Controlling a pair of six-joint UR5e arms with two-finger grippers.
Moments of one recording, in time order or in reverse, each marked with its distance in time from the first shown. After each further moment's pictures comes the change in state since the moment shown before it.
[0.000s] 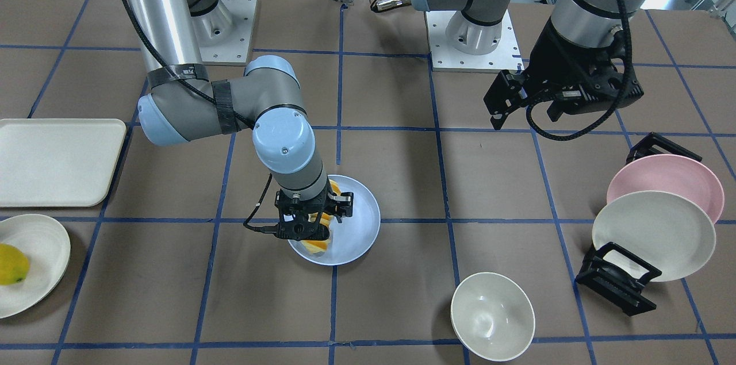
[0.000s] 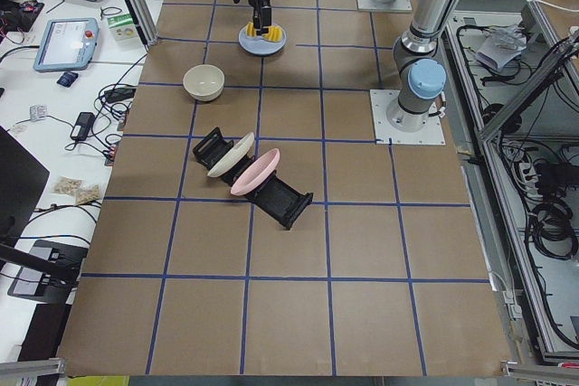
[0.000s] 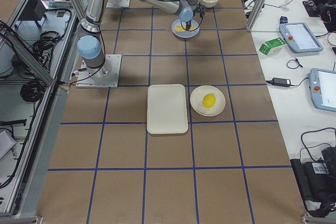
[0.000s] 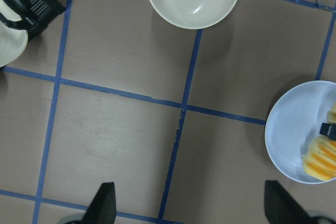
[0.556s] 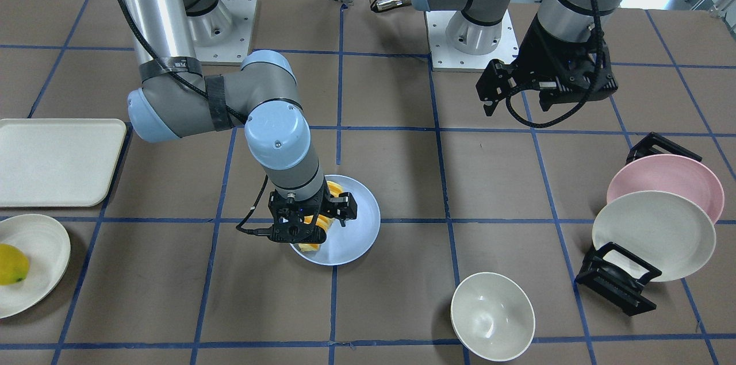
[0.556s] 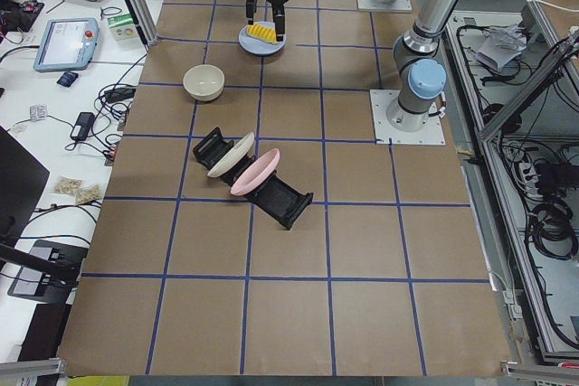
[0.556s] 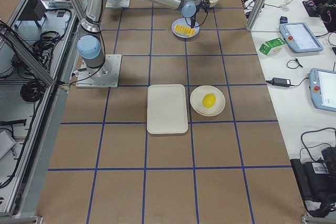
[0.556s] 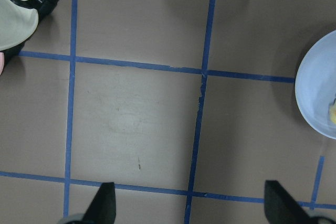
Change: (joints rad) left arm 0.006 0.064 -0.121 0.005 0.017 0.088; right arm -0.033 -0.047 -0.100 0.099 -0.069 -0.071
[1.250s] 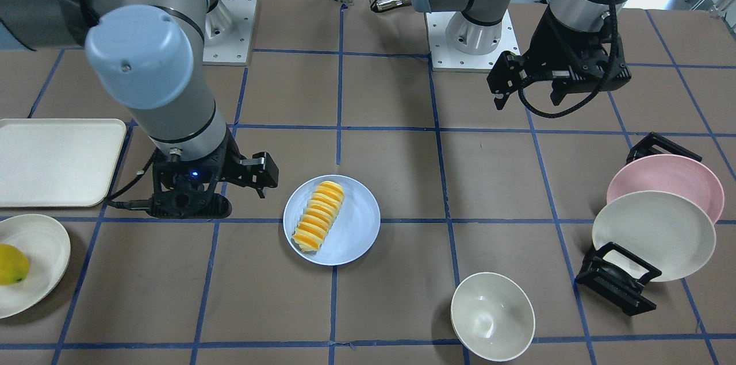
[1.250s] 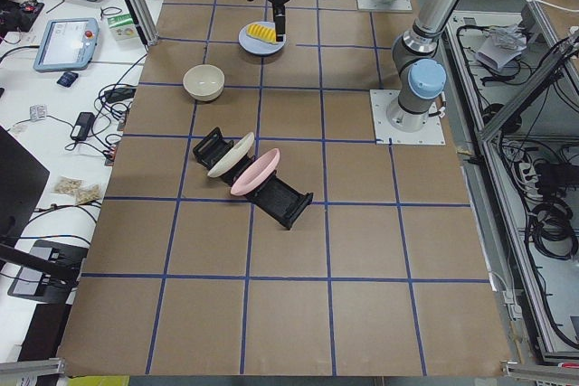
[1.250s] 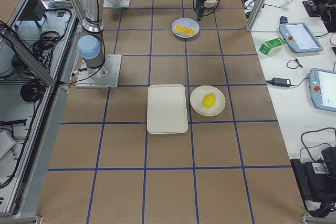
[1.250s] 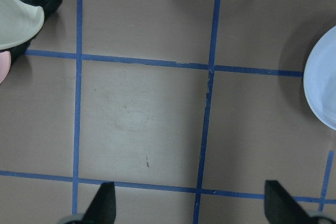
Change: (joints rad) left arm 0.027 0.013 0.026 -0.005 0.001 0.023; right arm -0.136 -0.133 -0.221 0.468 -0.039 -0.191
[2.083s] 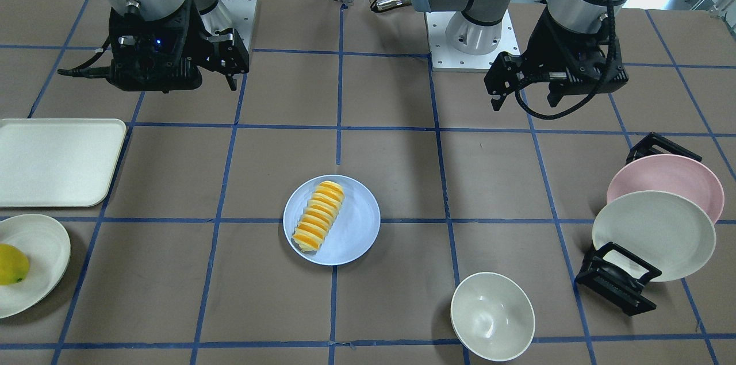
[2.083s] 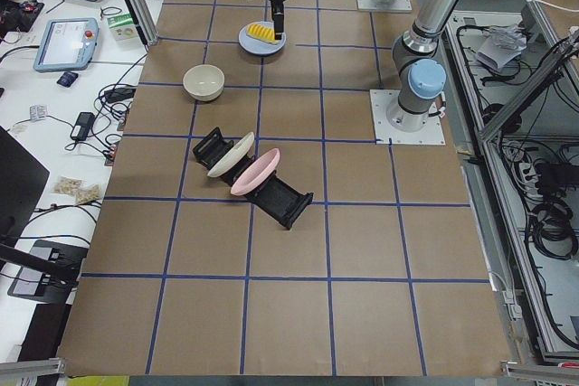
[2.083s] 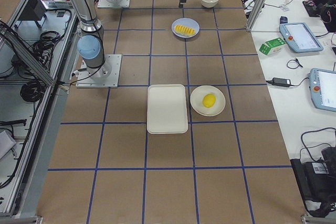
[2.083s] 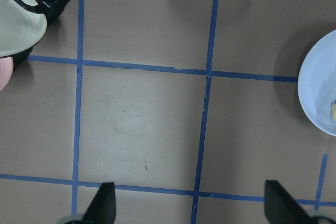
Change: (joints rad) left arm -0.007 -0.012 0.006 -0.002 -0.011 -0.001; right arm -0.015 -0.224 0.050 0.246 -0.055 -0.104
